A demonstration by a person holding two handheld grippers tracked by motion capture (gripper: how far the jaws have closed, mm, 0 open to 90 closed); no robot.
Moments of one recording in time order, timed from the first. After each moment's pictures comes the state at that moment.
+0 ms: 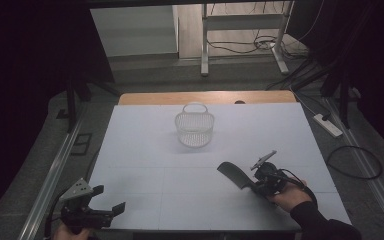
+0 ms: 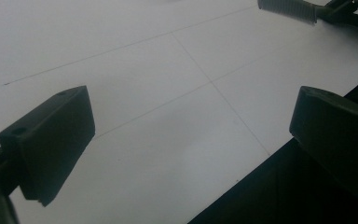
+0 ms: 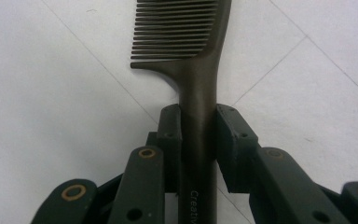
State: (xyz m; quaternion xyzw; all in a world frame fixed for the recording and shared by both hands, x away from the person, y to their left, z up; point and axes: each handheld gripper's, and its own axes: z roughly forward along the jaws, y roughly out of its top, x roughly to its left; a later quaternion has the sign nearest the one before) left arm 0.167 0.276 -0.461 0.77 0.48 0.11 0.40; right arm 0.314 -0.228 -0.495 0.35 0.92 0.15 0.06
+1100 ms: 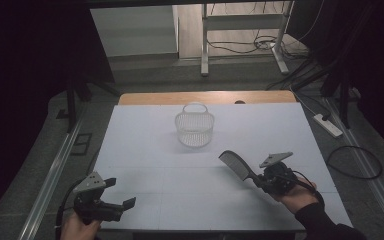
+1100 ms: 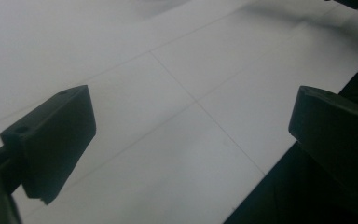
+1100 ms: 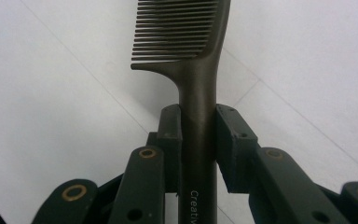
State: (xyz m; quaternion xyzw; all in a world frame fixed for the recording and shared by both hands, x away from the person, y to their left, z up) left arm 0.192 0.254 -0.457 0.80 0.43 0.11 0.41; right arm 0.299 -0.241 -0.467 0.34 0.90 0.25 0.12
